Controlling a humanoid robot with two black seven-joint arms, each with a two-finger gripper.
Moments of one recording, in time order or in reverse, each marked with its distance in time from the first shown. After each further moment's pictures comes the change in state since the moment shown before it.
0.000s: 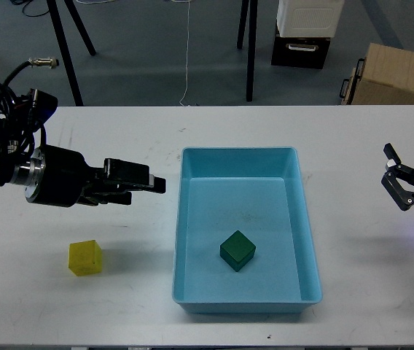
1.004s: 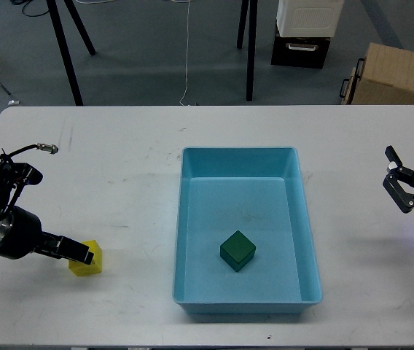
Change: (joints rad) left arm 0.146 -0.013 0.137 0.113 0.220 0.008 0.001; right arm -0.007 0.000 -0.008 -0.001 -0.002 0.000 0.000
